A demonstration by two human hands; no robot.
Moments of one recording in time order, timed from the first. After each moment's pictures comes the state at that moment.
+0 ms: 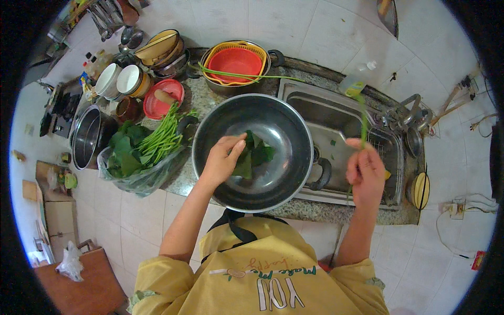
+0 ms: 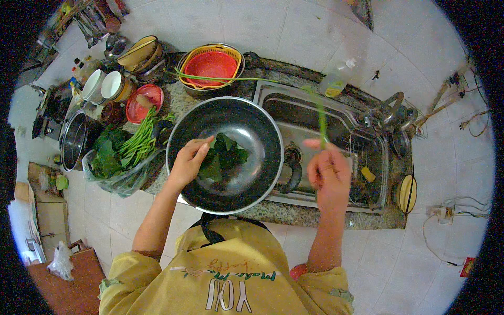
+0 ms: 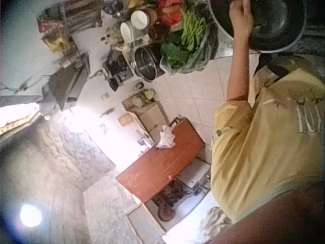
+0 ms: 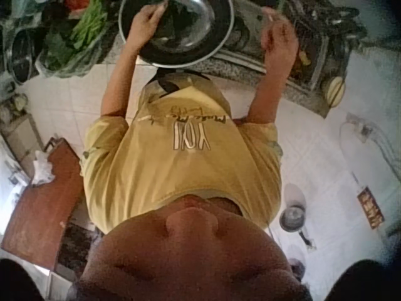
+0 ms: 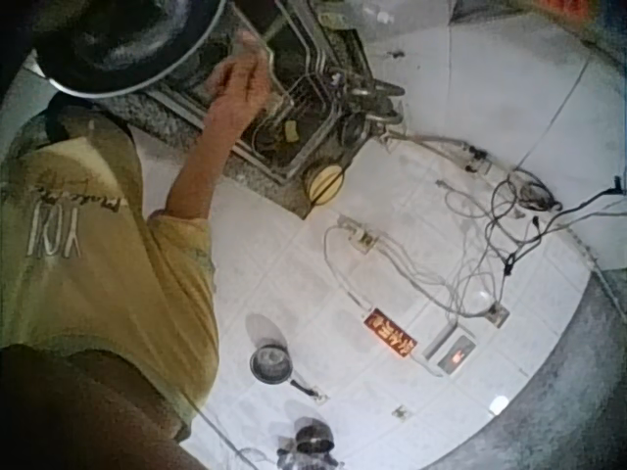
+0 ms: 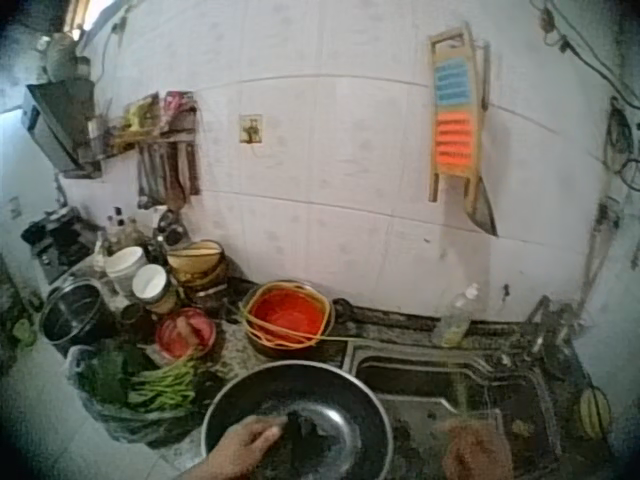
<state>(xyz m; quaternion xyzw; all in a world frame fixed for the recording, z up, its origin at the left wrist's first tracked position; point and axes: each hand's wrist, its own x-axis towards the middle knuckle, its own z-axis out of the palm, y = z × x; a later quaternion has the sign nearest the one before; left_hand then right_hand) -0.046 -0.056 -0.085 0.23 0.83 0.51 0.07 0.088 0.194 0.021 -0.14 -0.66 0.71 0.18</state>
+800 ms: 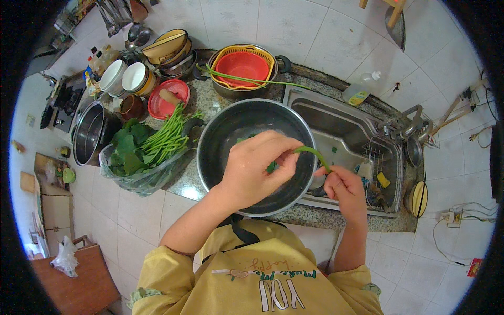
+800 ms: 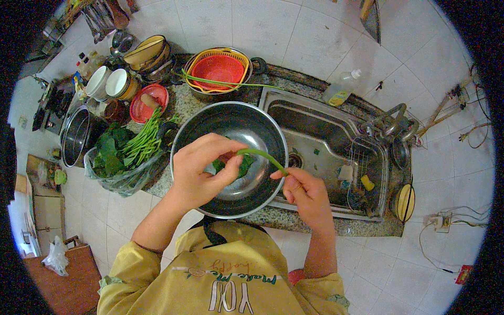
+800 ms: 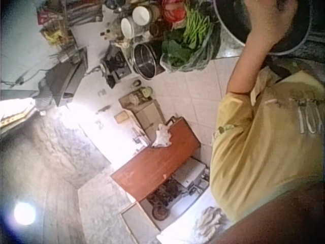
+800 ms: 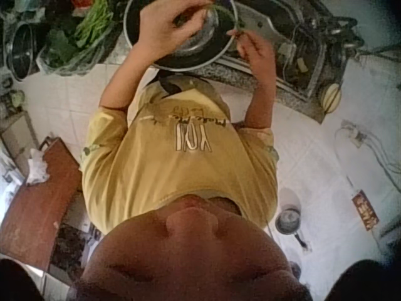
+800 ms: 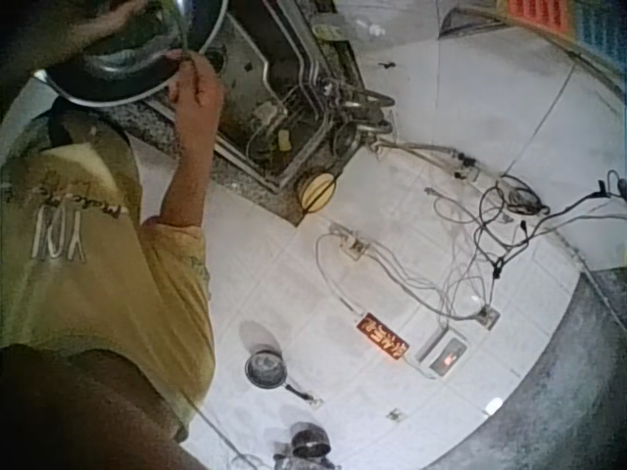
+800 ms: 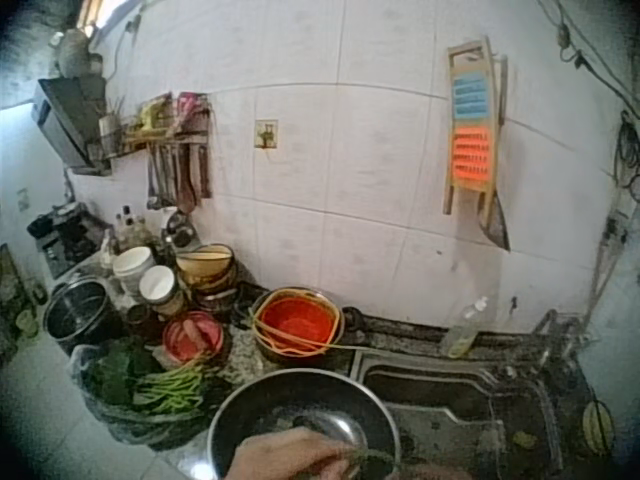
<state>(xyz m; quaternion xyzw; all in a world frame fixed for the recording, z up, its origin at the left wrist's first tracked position) -0.017 -0.014 0.038 0.39 0.74 0.54 -0.10 0.088 0.170 0.018 -0.09 -0.76 0.64 0.00</state>
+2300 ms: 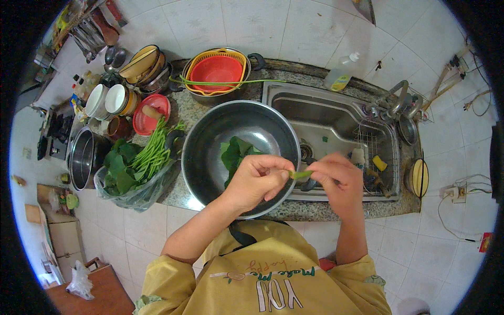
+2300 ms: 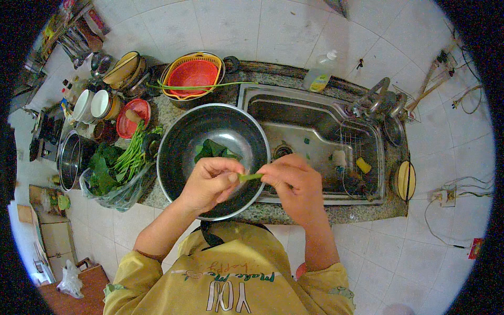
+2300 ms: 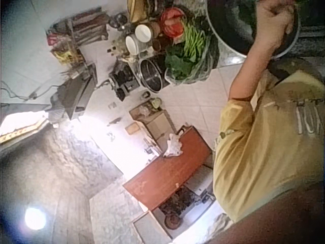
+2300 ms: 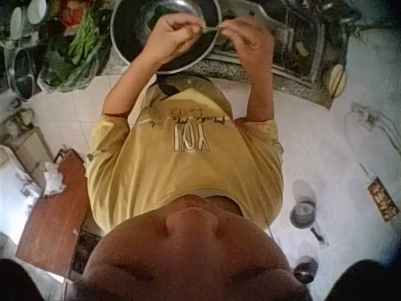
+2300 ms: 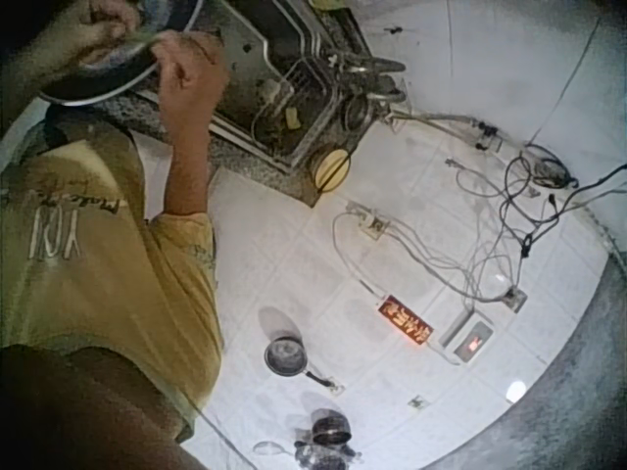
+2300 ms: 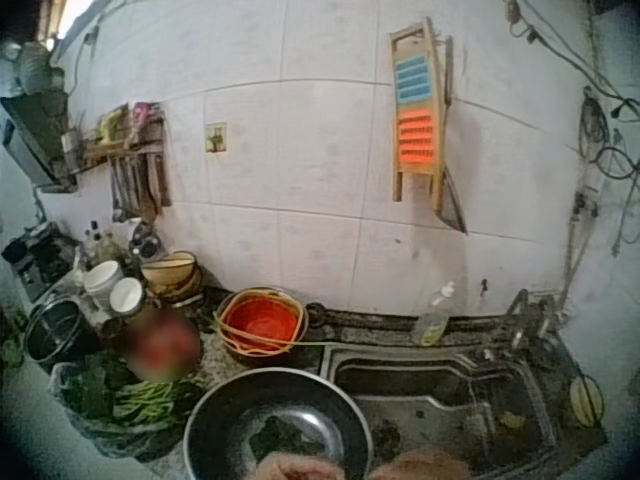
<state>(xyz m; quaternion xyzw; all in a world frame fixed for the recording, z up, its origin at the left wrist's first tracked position) 0.005 0.014 -0.001 0.15 0.43 0.77 0.45 0.092 0.178 0.028 -0.01 -0.86 0.47 0.18</state>
